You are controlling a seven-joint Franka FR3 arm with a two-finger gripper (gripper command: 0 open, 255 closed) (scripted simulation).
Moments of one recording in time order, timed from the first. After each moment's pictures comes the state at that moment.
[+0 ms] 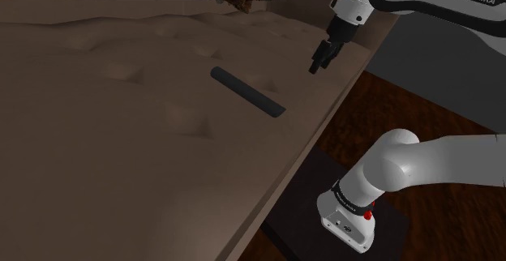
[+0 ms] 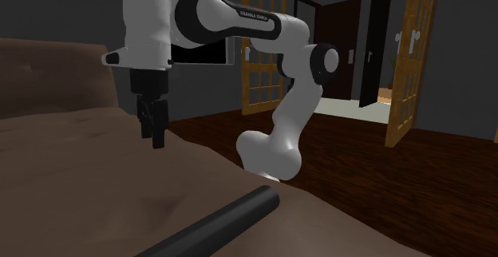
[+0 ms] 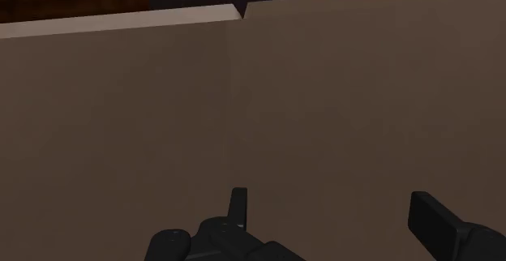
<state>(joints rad) -0.02 -0.79 -0.03 -2.38 0.00 1.65 -0.11</state>
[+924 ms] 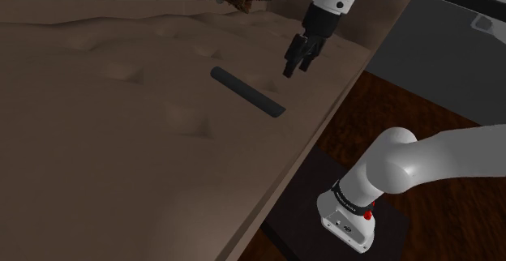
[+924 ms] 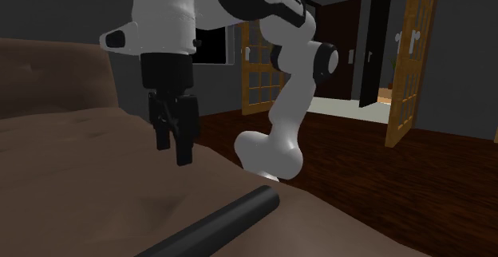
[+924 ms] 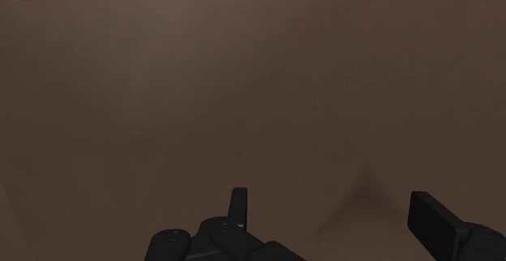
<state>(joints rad) 0.07 -0.70 0.21 -2.24 0.17 1.60 0.16</state>
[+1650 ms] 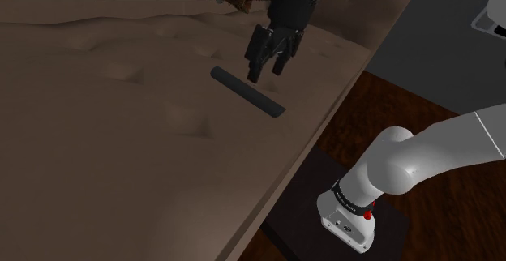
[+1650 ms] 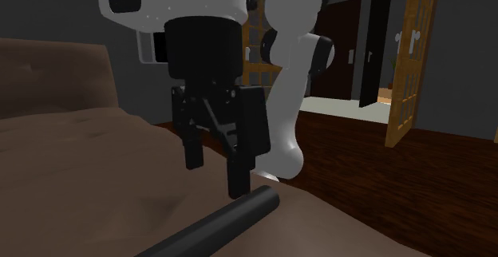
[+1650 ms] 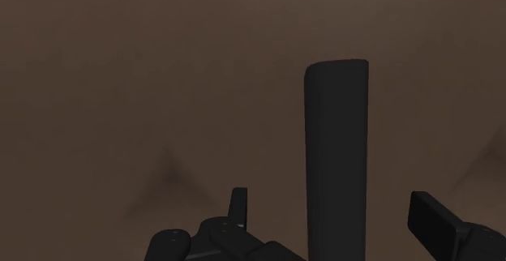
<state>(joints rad) 0.11 -0.50 0.43 -2.01 0.26 1.59 0.41</state>
